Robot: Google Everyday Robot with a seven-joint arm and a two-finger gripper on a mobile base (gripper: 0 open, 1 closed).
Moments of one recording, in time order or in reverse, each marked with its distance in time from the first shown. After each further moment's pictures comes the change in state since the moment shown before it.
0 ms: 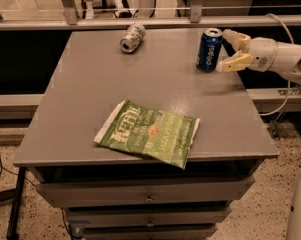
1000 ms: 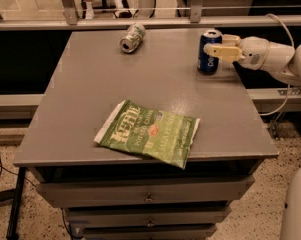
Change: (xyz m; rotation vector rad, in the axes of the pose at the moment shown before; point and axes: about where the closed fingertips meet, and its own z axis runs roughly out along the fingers) arm 0.003 -0.016 0.018 0.028 -0.051 0.087
